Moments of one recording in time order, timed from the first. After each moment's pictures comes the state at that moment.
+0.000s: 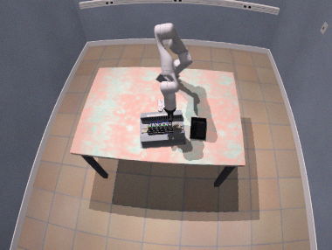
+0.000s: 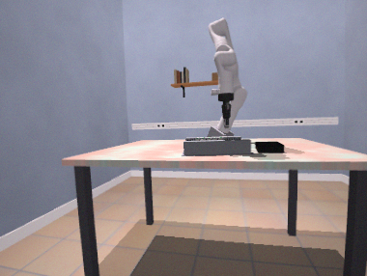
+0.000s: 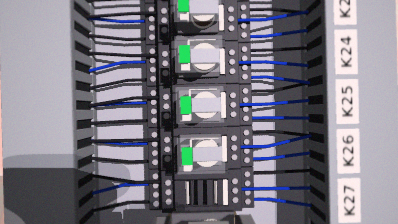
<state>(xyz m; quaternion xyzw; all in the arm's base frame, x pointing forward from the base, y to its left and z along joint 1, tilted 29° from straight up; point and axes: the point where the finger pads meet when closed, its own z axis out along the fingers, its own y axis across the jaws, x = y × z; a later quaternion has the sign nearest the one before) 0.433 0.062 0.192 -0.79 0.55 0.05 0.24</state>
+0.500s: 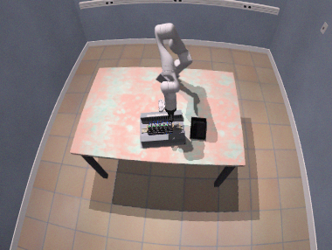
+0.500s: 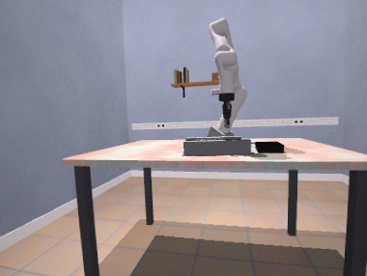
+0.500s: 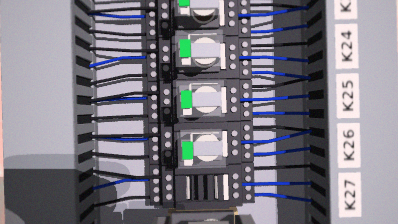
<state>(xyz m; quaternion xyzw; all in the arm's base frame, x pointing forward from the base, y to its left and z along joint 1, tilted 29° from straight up) 0.432 0.065 0.193 -0.79 0.55 0.05 0.24</state>
